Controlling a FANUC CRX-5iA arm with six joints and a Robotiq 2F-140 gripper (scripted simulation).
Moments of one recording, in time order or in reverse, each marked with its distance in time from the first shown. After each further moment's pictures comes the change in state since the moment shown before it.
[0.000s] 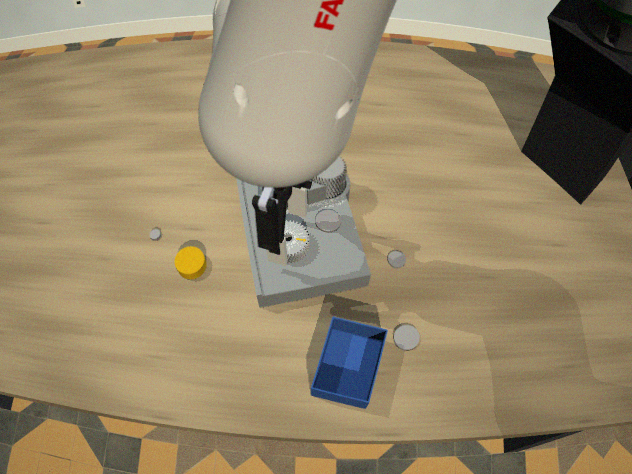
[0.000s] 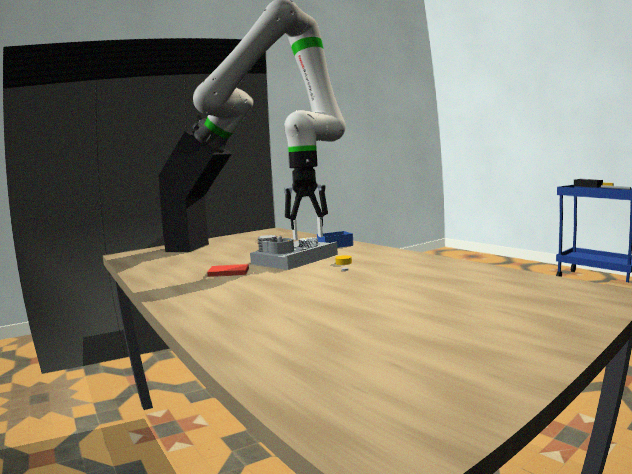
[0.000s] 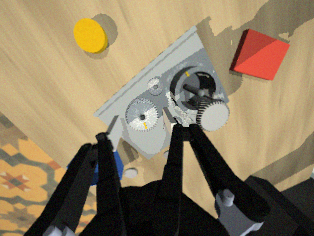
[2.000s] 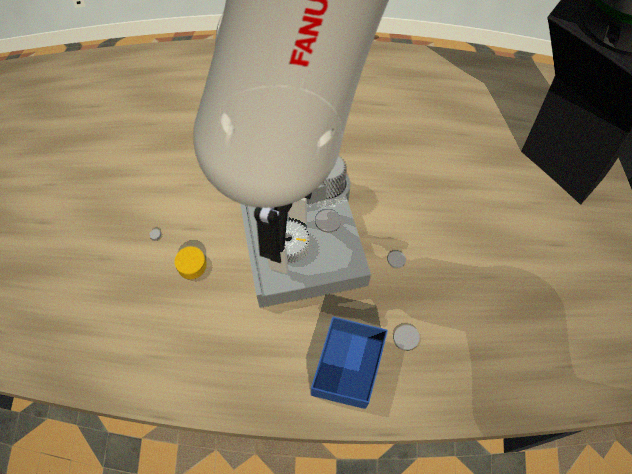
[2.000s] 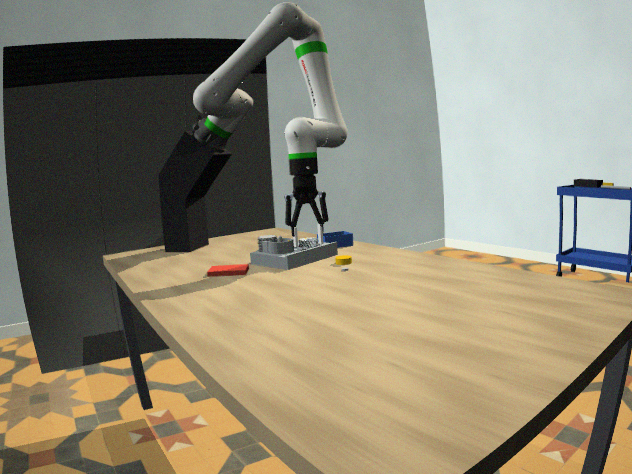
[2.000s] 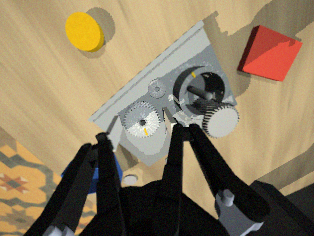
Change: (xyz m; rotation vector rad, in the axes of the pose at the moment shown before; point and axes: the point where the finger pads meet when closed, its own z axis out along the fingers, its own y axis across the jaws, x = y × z) arm 0.000 0.000 0.023 0.000 0.000 0.000
